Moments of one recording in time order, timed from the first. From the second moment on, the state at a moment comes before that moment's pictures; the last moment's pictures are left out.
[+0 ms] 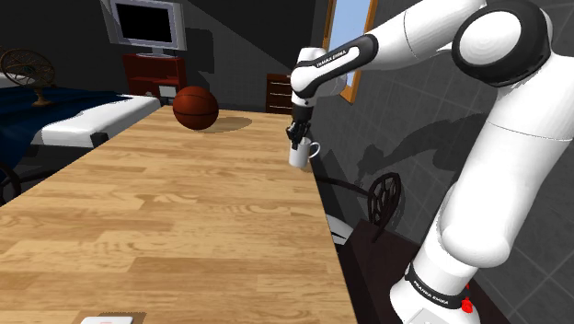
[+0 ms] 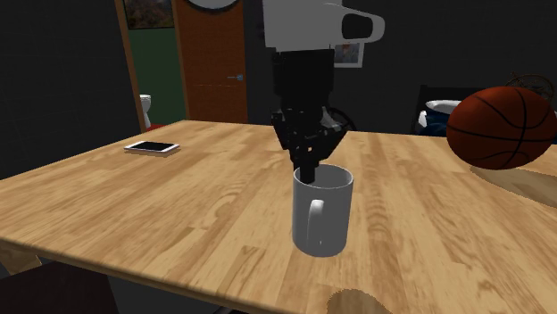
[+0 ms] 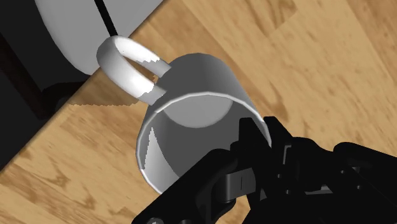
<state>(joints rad) -0.03 0.02 -0.23 -2.08 0.02 2.16 -0.24</state>
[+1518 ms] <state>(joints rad) -0.03 -0.05 -0.23 -1.85 0.00 1.86 -0.23</state>
